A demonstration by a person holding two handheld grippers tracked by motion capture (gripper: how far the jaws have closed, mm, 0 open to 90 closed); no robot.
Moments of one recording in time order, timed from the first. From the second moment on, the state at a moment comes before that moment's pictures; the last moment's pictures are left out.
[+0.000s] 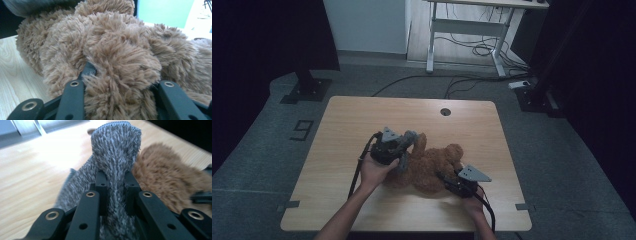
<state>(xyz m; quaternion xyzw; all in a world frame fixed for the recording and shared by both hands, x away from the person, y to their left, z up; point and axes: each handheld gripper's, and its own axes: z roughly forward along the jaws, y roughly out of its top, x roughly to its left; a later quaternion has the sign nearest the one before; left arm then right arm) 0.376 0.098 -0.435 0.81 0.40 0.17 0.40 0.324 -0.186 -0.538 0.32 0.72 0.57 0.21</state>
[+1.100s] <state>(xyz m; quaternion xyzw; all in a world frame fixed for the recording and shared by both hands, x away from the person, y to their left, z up) 0.313 0.120 -0.481 0.78 0.37 0.14 0.48 0.351 -0.179 -0.461 0.38 0.75 0.51 0.18</state>
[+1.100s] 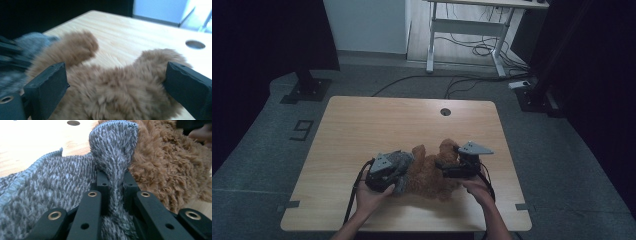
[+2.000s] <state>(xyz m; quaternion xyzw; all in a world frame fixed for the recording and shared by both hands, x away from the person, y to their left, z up) 0.307 0.116 -0.487 0.75 0.38 0.14 0.52 0.320 -0.153 -0.511 0.29 0.78 0.49 0.25</state>
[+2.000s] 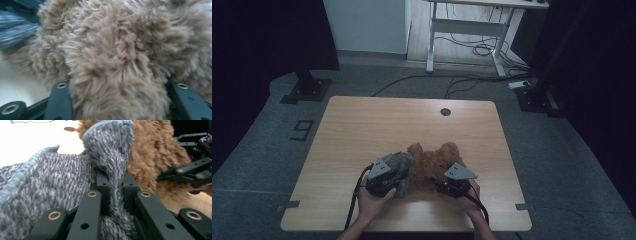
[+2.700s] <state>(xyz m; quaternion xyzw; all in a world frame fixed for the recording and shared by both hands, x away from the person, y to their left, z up) 0.331 0.035 -0.414 0.78 0.32 0.15 0.52 0.326 -0.168 -0.529 0.29 0.75 0.53 0.26</state>
